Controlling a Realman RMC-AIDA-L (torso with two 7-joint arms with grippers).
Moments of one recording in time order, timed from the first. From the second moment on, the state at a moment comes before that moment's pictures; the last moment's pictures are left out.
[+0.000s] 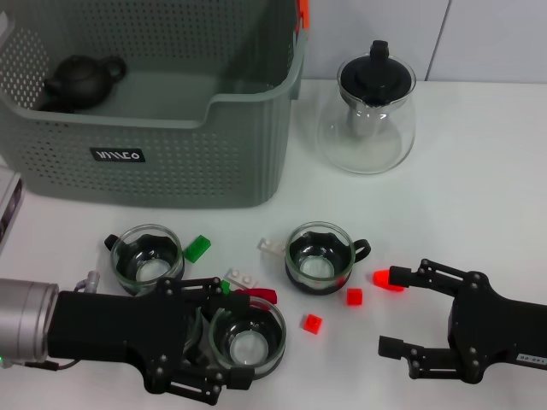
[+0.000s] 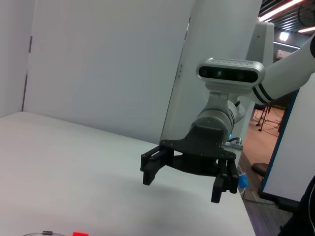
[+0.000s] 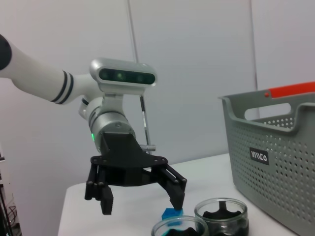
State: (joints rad) left arm -0.42 -2.10 0.75 0.68 2.08 1.88 -1.19; right arm 0.40 2.10 -0.58 -0.45 -2.05 -1.78 0.91
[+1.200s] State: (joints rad) left arm -0.31 -2.05 0.31 0.77 2.31 1.97 -1.22; right arm 0.68 2.09 -0.77 -0.72 -2.31 -1.65 1.50
